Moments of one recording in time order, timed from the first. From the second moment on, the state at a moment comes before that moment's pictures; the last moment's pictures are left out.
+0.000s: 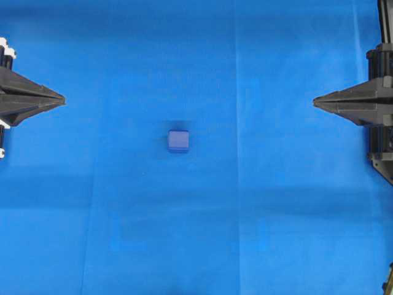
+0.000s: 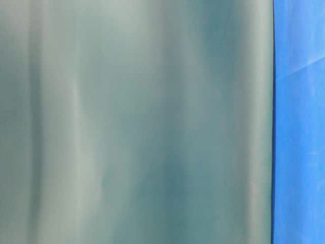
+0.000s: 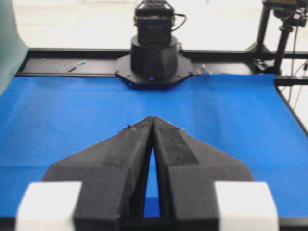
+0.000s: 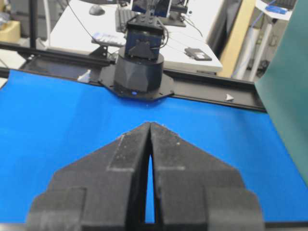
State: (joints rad) left arm 0.00 -0.97 1.18 0.00 -0.29 0.00; right arm 0.00 -0.97 1.17 0.00 -0.29 0.00
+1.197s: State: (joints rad) left arm 0.00 -0.97 1.18 0.00 -0.29 -0.01; right arm 0.00 -0.91 1.14 0.00 -0.23 0.00
